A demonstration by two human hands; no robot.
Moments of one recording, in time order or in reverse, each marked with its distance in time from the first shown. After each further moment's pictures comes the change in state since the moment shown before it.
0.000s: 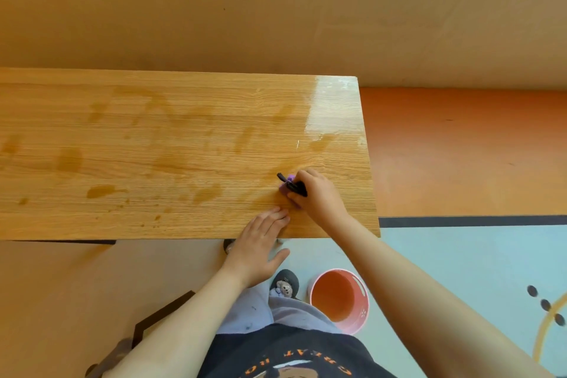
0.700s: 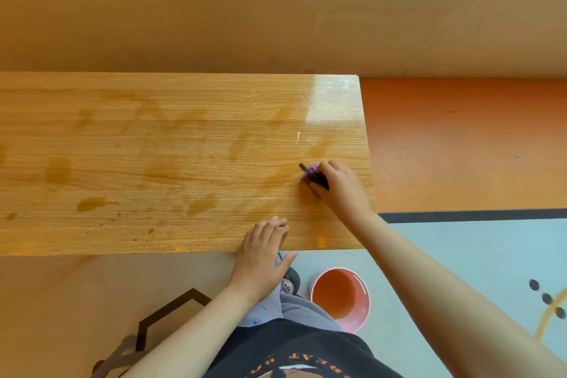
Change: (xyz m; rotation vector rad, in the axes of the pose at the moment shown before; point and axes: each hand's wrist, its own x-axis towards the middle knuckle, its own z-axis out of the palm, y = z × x) left_hand 0.014 0.021 -0.002 -0.018 0.038 -0.160; right_hand 0.023 0.037 -0.031 -0.158 0.106 -0.058
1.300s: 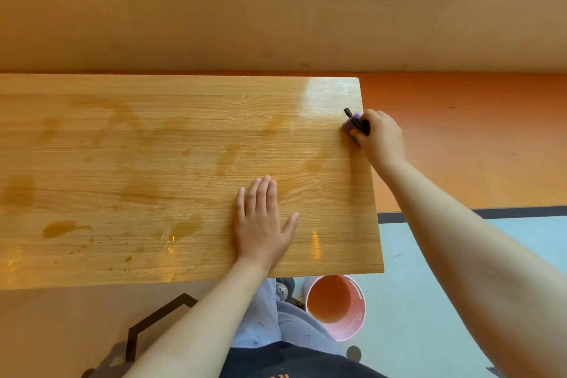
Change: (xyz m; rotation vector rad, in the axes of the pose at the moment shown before) left_hand 0.099 -0.001 0.001 0.247 0.143 -0.222; right_hand 0.111 0.082 -0.044 -0.068 0.137 0.296
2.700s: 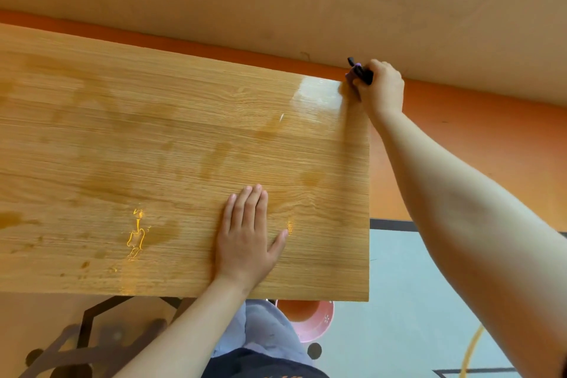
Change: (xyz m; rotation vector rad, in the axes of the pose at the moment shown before) left_hand 0.002 -0.002 0.009 0.021 0.098 0.013; right_hand 0.130 -0.022 0.014 -0.071 0.076 -0.027
